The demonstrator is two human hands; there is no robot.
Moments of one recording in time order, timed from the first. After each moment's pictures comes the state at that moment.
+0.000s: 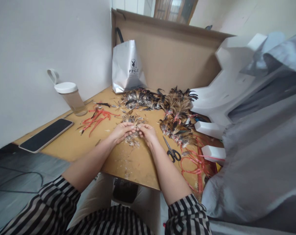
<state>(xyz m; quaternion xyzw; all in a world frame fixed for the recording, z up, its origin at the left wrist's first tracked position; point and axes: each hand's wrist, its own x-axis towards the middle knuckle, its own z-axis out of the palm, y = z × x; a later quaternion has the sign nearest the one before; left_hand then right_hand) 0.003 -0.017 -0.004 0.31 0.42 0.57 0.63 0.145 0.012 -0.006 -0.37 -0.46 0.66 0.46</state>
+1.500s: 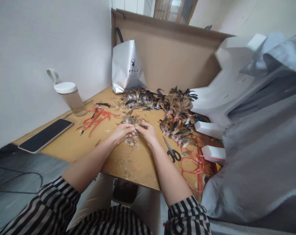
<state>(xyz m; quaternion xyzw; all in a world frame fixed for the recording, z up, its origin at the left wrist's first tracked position) 0.004 -0.021 -0.005 0.39 0.42 0.54 0.62 0.144 0.004 0.009 -0.41 -0.53 0.58 0.47</state>
